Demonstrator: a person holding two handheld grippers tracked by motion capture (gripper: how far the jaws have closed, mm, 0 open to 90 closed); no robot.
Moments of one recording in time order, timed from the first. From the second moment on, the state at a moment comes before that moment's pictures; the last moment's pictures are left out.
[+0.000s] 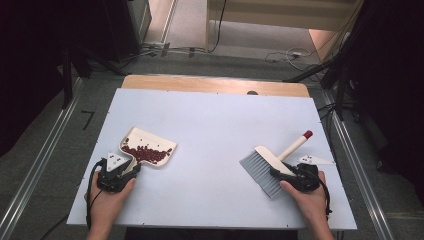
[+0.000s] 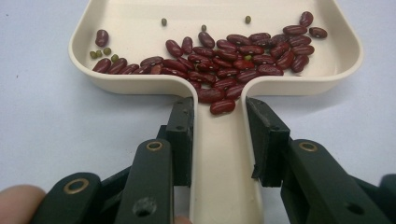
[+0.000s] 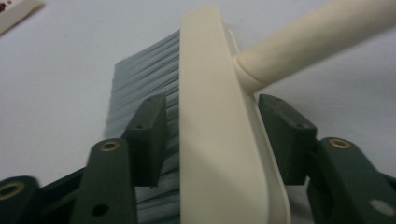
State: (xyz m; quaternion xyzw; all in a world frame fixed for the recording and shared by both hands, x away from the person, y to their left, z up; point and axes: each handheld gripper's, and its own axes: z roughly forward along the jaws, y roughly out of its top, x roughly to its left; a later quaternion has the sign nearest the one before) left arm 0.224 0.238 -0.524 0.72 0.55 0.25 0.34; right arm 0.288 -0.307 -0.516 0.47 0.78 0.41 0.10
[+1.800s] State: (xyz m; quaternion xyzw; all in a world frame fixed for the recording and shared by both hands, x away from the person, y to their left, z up) left arm 0.216 0.266 -0.518 0.74 0.52 0.18 0.39; right arm 0.392 -0.361 -0.500 0.60 0.72 0.27 0.20
